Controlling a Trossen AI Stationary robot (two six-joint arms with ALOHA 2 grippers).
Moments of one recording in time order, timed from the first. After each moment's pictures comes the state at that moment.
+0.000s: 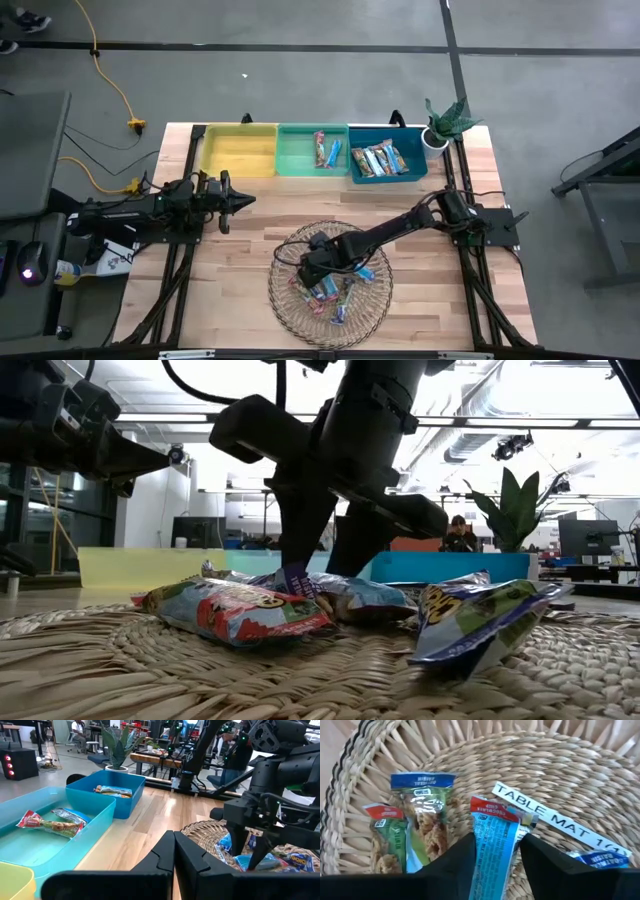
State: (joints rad) left arm 0.12 0.06 0.01 0.00 -0.01 -0.14; right arm 0.30 2.19 1.65 -0.66 0.12 1.25
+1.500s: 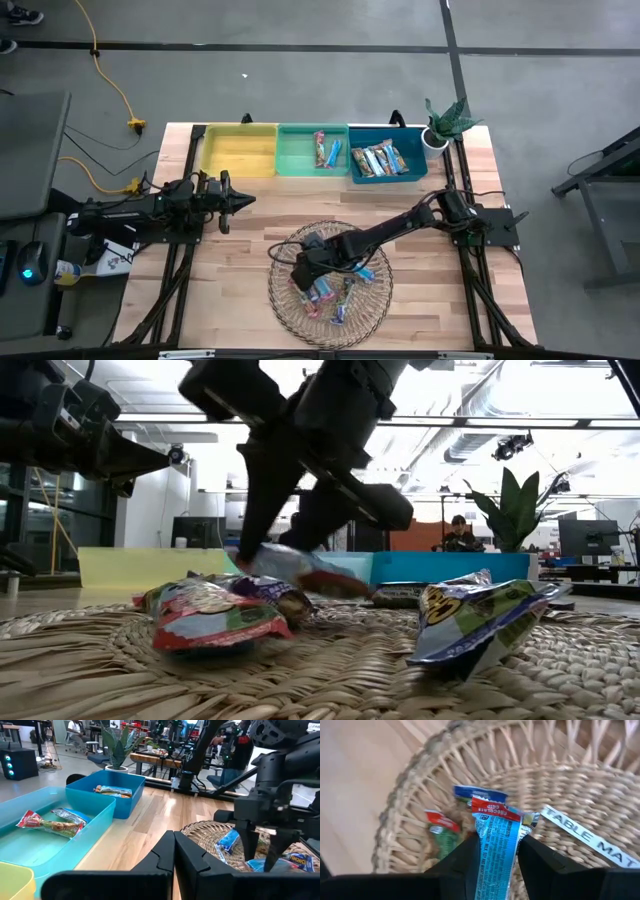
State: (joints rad) left arm 0.12 0.06 0.01 0.00 -0.01 -0.14; right arm 0.30 2.19 1.67 -0.55 0.12 1.16
